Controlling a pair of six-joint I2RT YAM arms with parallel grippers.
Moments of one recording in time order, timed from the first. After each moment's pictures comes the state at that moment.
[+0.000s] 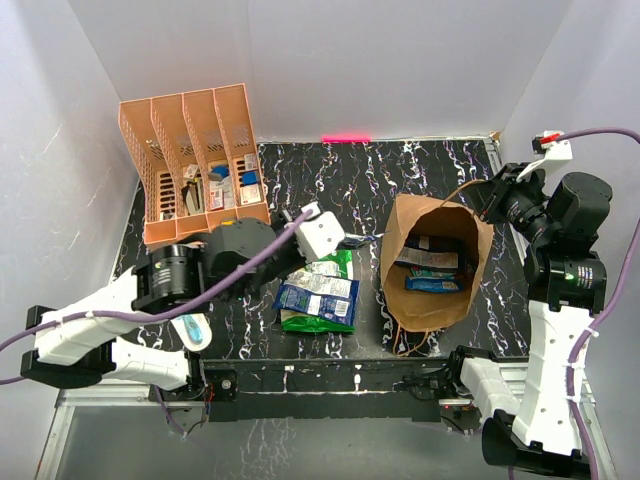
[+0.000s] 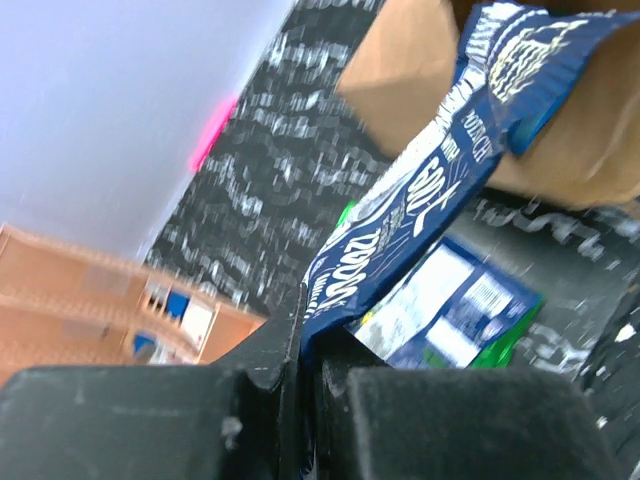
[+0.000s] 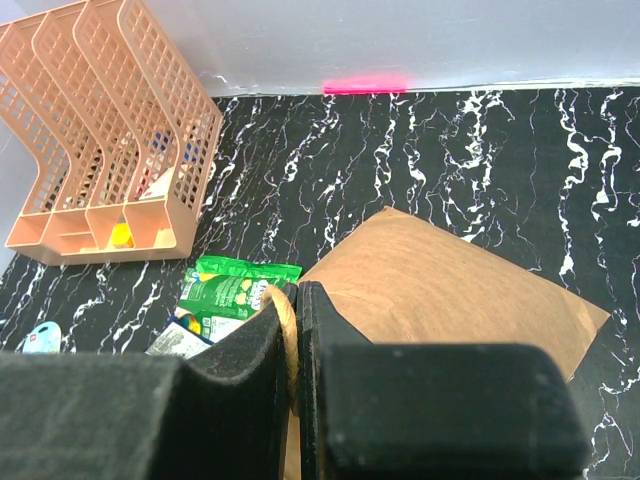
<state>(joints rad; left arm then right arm) -1.34 1.20 1.67 -0.82 -0.49 0.31 -0.21 0.86 1.36 -0.71 -0.52 0.18</state>
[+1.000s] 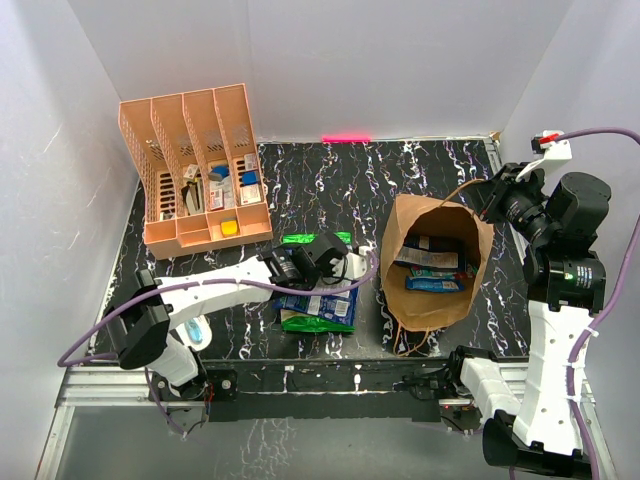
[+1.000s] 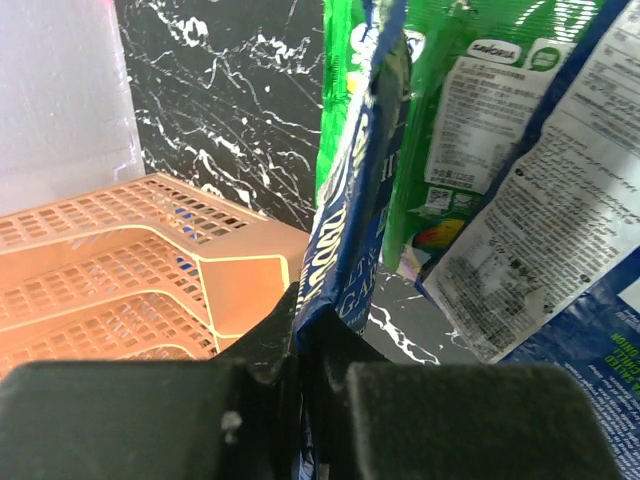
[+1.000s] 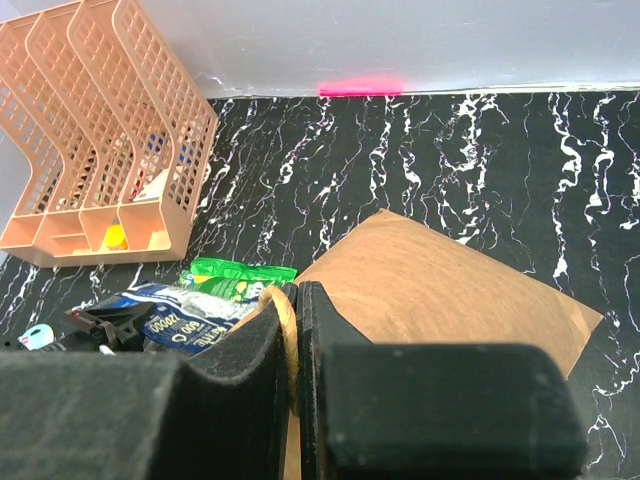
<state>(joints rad) -1.05 1.54 1.11 -0.44 -0.55 0.74 -0.20 0.86 1.36 -0.70 -0.51 0.18</state>
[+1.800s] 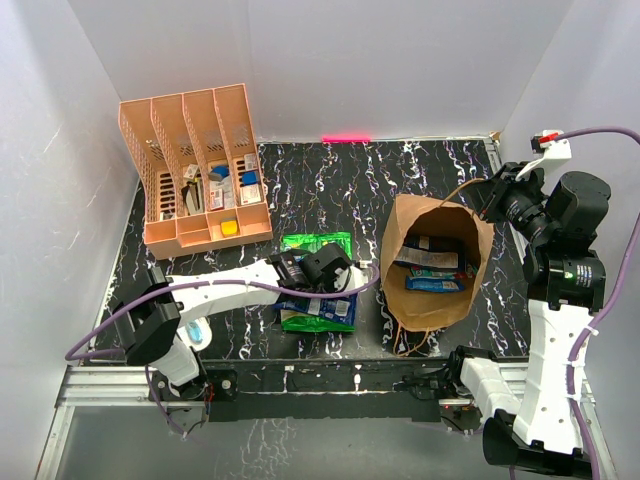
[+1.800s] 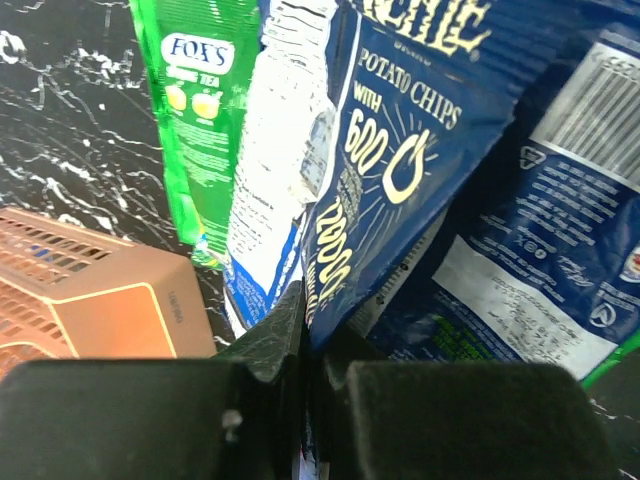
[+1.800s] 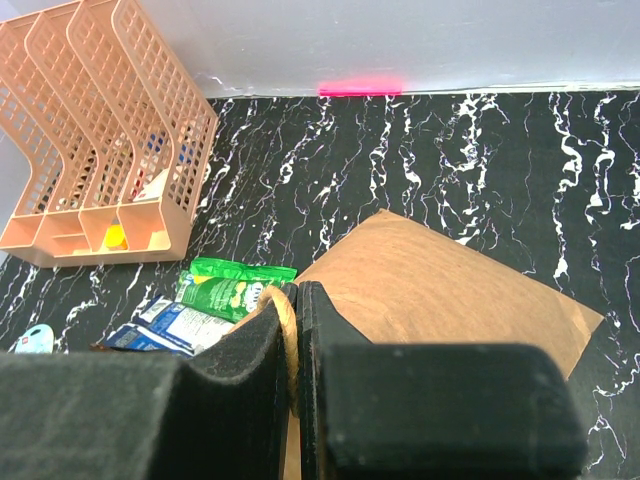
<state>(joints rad) -1.08 1.58 1.09 -0.54 -0.36 0.59 -0.20 0.87 1.36 -0.69 -0.51 0.18</state>
